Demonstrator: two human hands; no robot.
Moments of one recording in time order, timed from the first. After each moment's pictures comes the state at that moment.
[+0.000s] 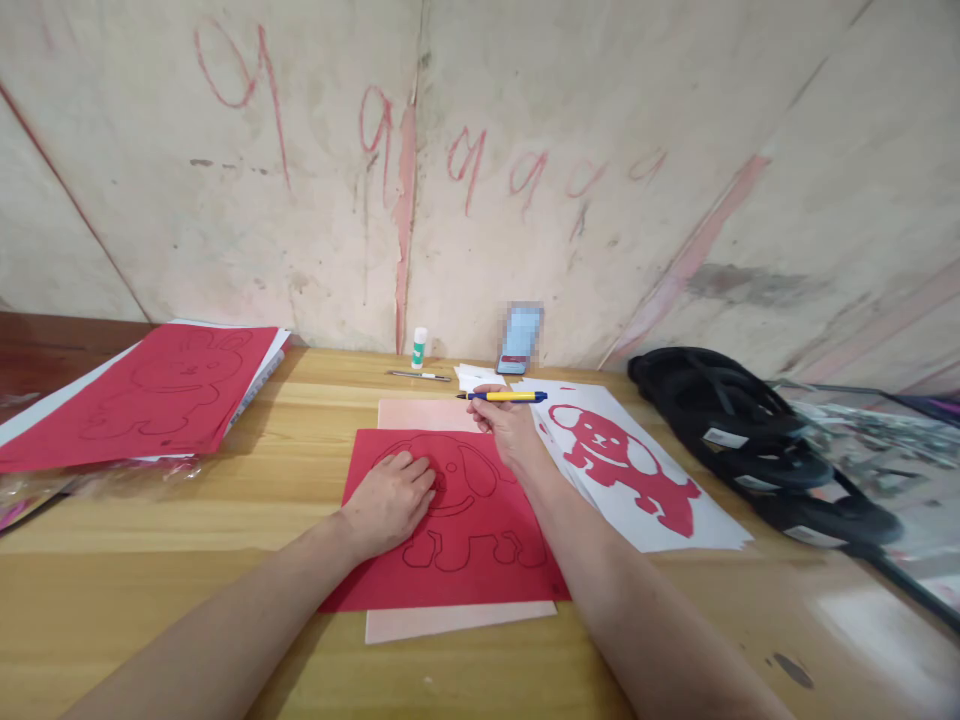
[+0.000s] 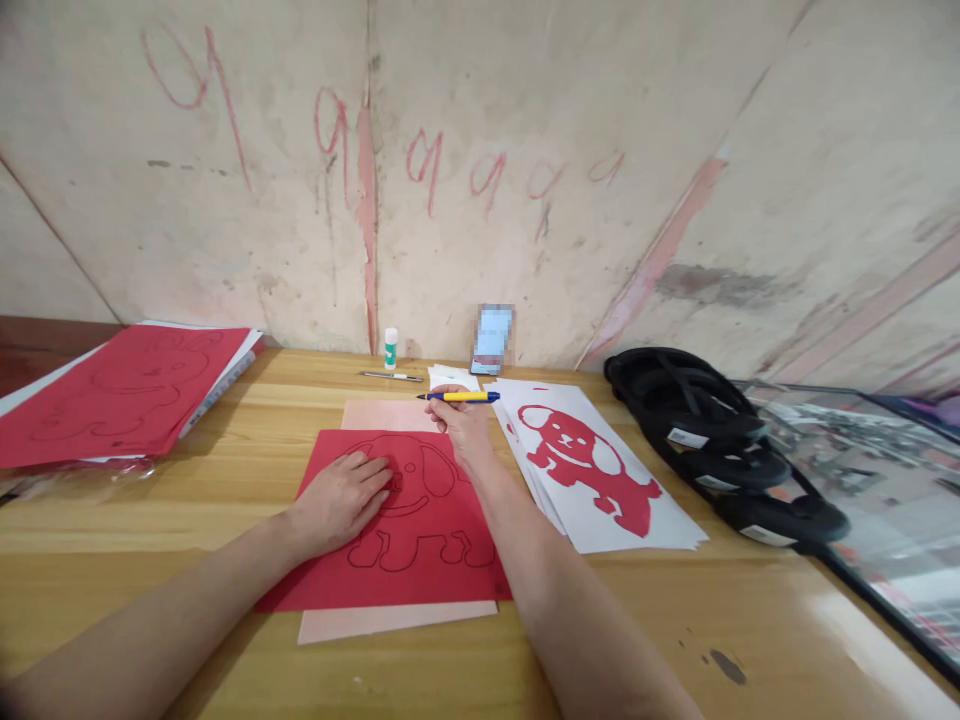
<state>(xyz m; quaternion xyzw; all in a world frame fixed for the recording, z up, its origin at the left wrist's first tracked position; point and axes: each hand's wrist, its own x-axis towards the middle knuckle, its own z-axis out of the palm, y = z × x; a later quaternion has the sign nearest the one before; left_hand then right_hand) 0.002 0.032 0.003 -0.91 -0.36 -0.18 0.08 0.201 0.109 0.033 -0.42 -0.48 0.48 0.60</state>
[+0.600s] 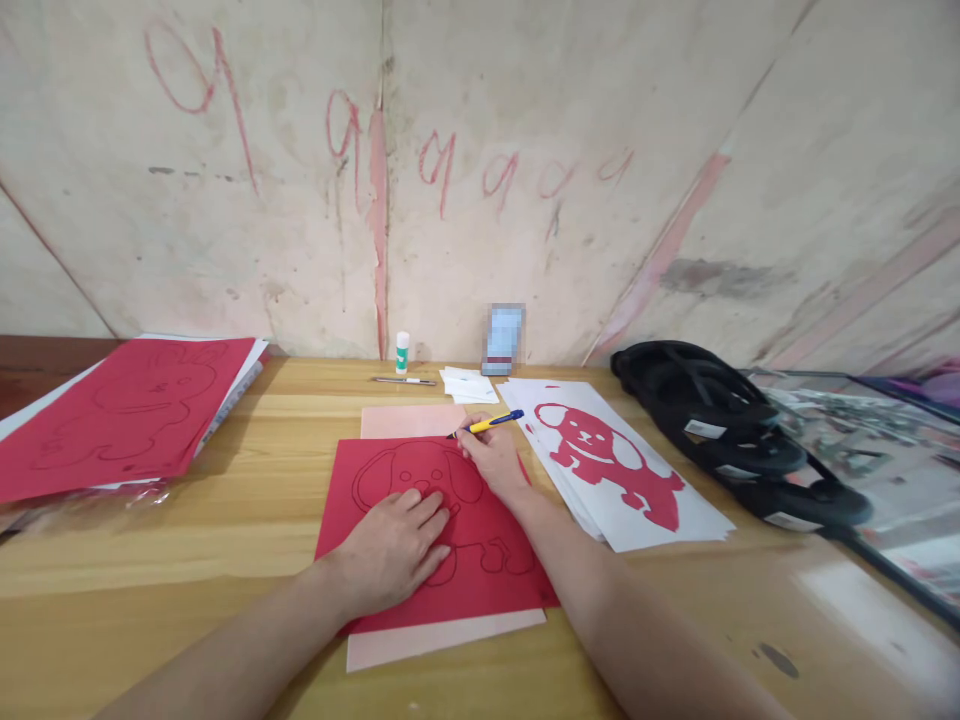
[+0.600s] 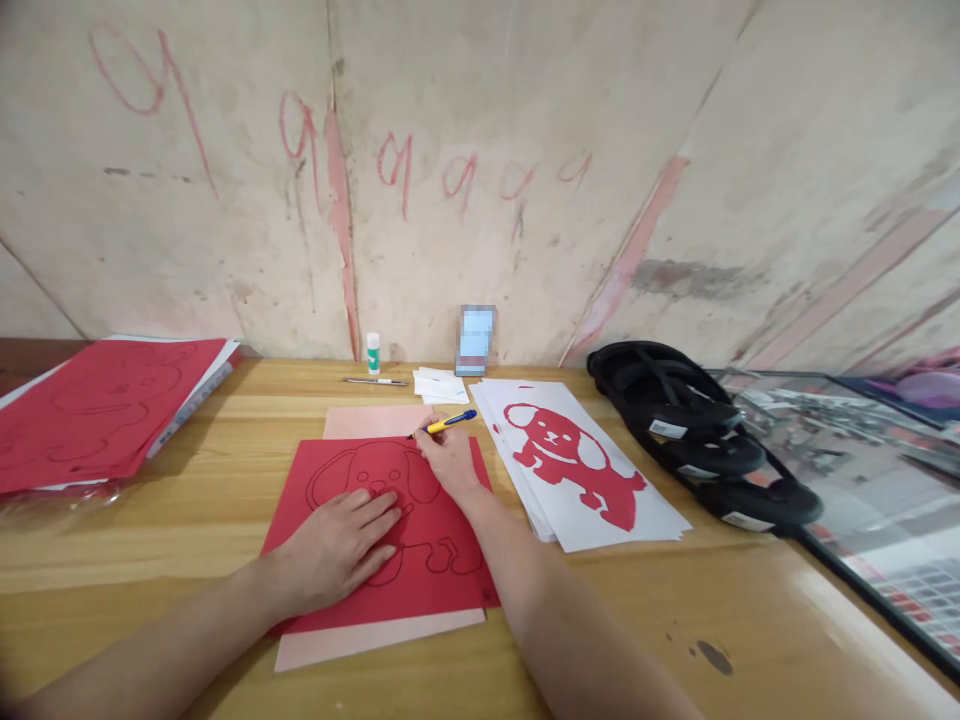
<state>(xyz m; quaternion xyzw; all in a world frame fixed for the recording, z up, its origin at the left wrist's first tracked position) 0.022 0.007 0.000 -0.94 -0.30 -0.15 0.08 0.216 0.098 -0.008 -0.46 -0.59 0.39 0.54</state>
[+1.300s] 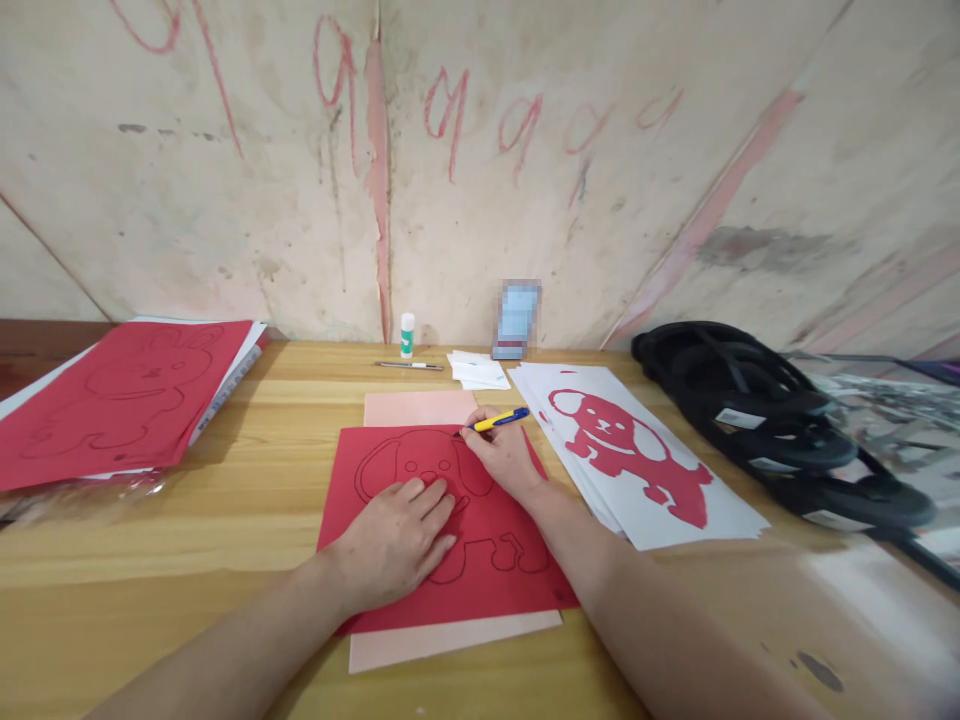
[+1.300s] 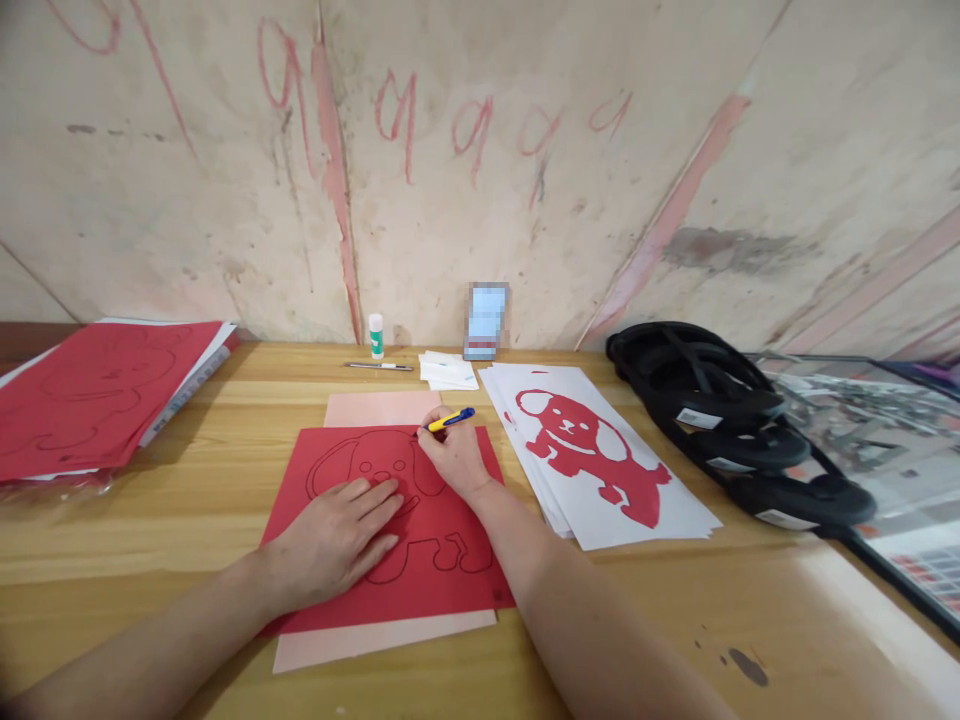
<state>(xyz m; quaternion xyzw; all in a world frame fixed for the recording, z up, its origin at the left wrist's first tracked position) 0.021 0.009 0.004 -0.94 -0.30 -0.15 0.08 0.220 0.093 -0.007 -0.49 -0.67 0.28 0.48</state>
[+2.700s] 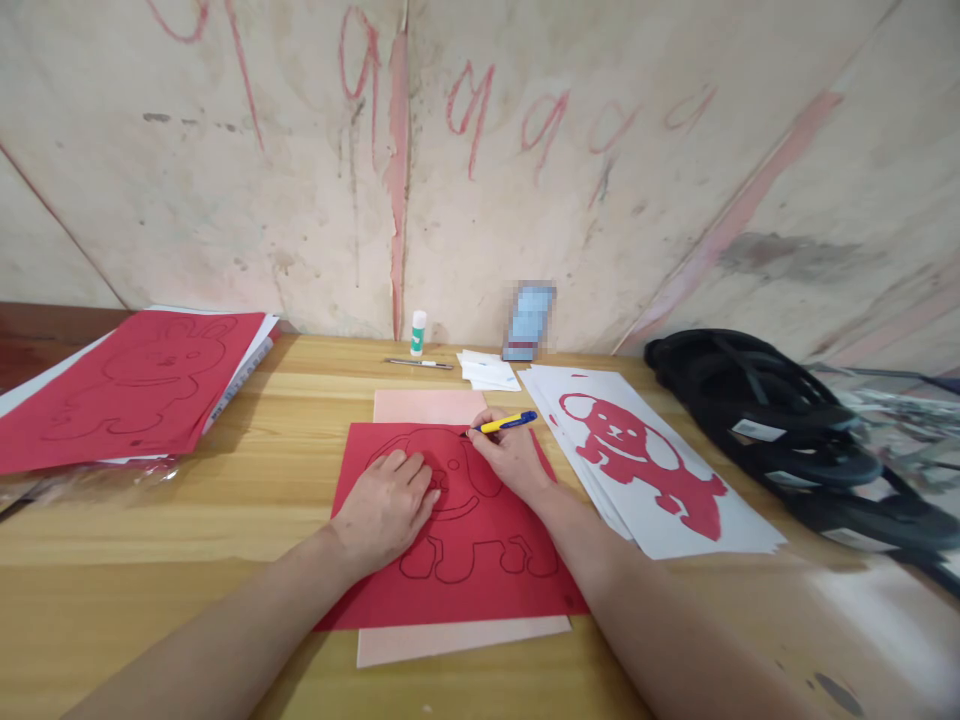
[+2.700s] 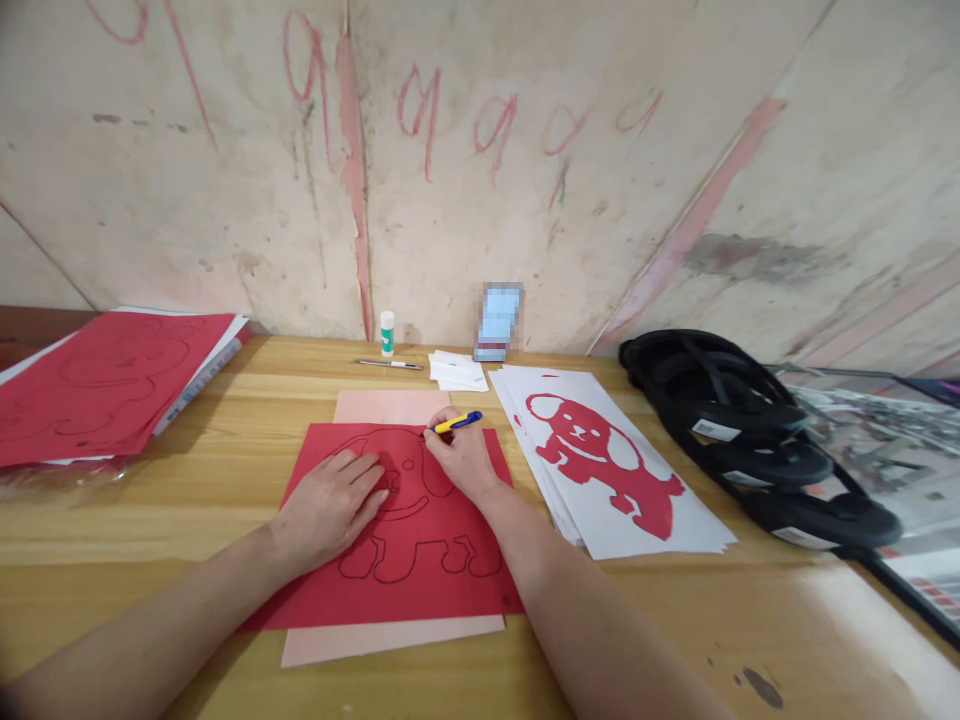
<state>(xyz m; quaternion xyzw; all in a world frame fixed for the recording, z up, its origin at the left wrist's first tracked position) 0.008 0.027 0.001 -0.90 -0.40 -0.17 0.10 0.219 0.096 -0.010 -0.49 -0.70 0.27 0.45</state>
